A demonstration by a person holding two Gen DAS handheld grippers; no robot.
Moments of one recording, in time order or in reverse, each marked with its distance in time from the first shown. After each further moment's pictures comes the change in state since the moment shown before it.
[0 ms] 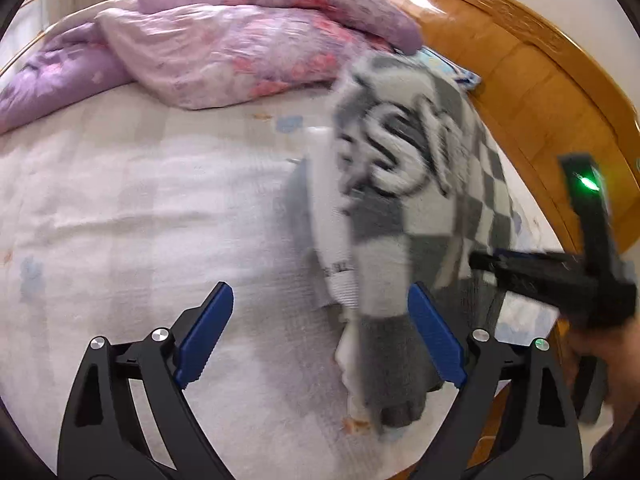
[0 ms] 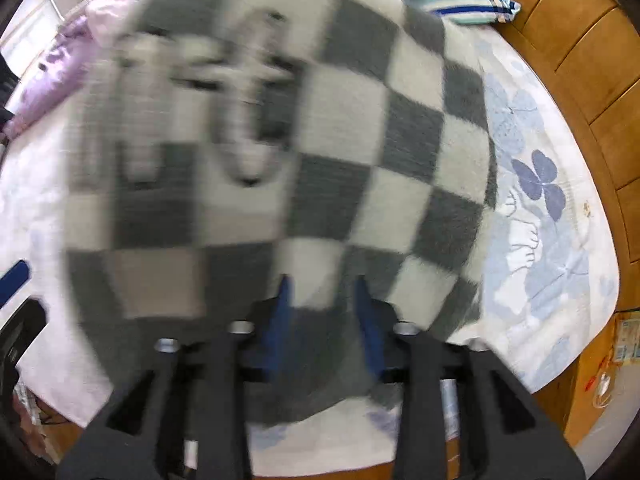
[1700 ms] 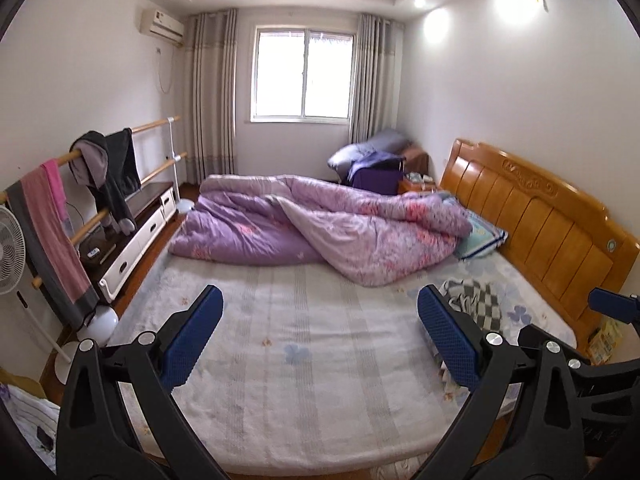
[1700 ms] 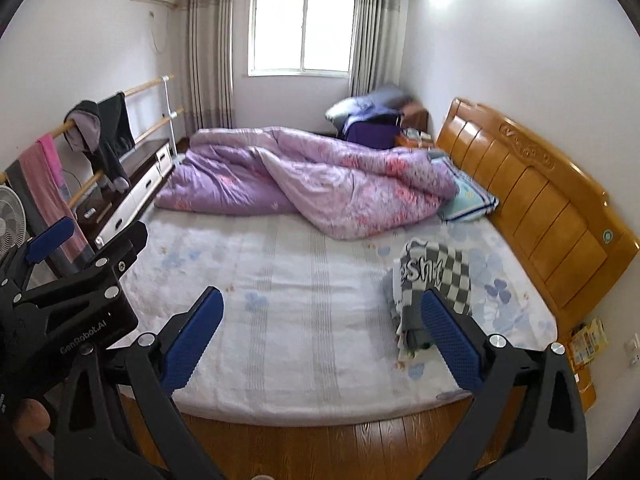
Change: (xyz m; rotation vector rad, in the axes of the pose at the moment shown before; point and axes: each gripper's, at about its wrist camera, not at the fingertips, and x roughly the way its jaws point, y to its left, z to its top) left arm -0.679 0.141 -0.110 0.019 -0.580 0.262; right arm -0.536 0.336 -0.227 -0.121 -0.606 0.020
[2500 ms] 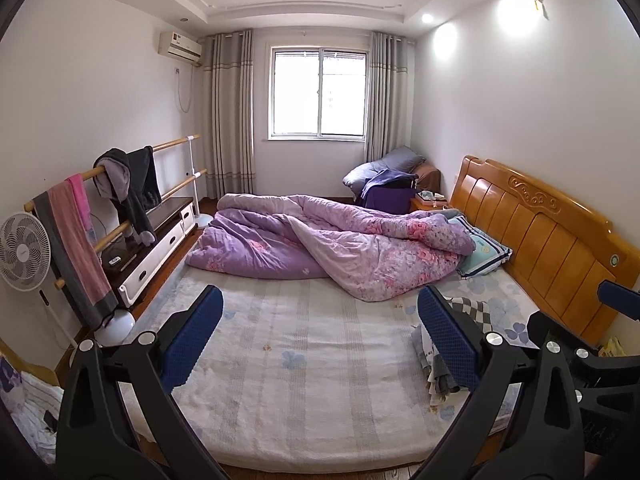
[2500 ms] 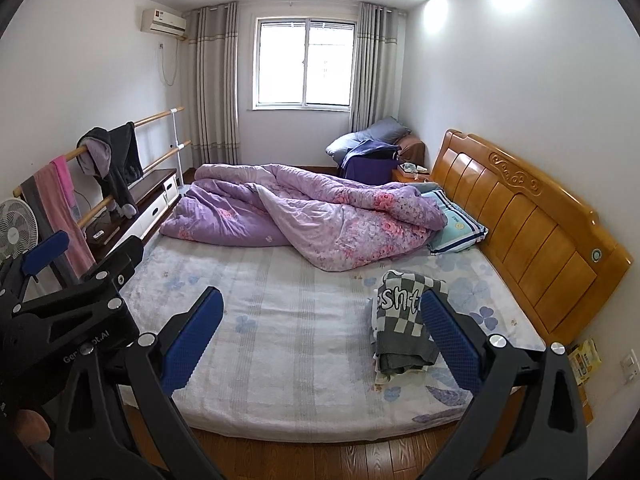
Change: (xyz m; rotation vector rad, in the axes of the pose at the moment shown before) left arm -0.077 -0.087 0.023 -0.001 -0.041 0.083; right arm -0.063 -0.080 -0.005 -0.002 -0.116 0.034
